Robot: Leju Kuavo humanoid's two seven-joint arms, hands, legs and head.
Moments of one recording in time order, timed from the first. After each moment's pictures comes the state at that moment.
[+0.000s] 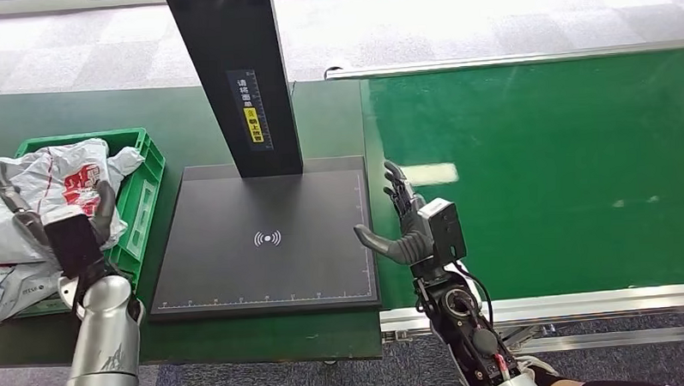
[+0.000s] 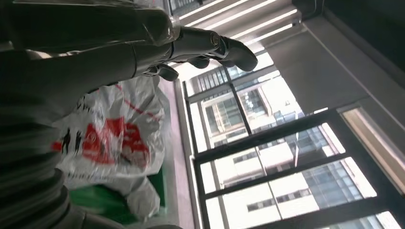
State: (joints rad) left arm -0.41 -0.07 0.19 -1.20 -0.28 0.62 -0.63; right arm -0.41 0.05 0.47 -1.06 -0.10 -0.11 -0.41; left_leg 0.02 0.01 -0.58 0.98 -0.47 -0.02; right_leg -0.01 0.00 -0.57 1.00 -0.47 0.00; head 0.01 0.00
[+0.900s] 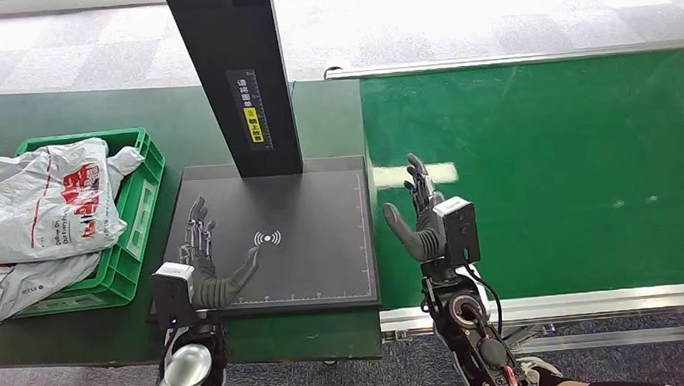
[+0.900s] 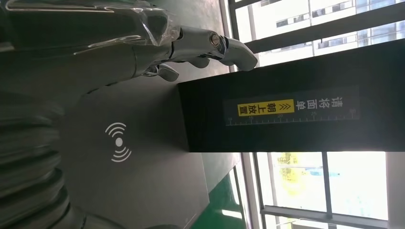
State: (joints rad) left arm -0.13 -0.11 -0.33 -1.36 0.00 0.34 -0.50; right arm -0.35 0.03 0.47 -1.22 -0.10 -0.25 -0.35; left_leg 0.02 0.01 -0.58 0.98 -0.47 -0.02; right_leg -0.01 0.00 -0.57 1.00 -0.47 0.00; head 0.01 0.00
